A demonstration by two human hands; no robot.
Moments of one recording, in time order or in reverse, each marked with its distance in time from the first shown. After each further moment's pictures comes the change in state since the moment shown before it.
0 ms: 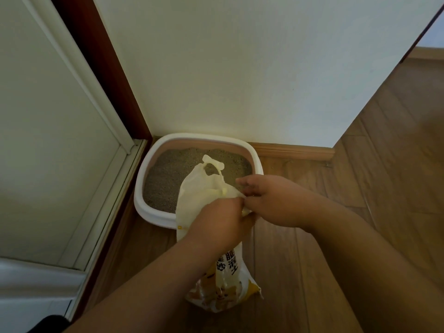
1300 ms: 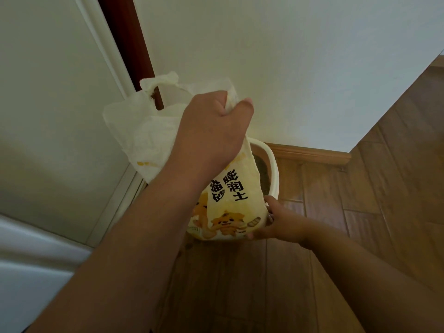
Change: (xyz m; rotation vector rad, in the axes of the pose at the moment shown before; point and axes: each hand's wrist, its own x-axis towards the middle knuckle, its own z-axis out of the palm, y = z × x) left_hand -0.051 0.012 -0.144 -0.697 0.781 0.083; right_hand 0.042 0.083 0.077 0.324 -0.225 0.127
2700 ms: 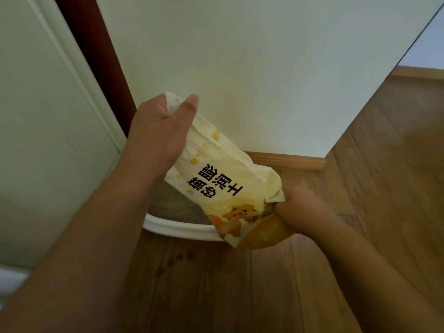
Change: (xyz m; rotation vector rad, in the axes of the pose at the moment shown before) left_hand 0.038 -0.027 -0.008 -0.061 0.091 -0.114; right_hand -0.059 -0.060 -0.049 -0.458 0.479 0.251
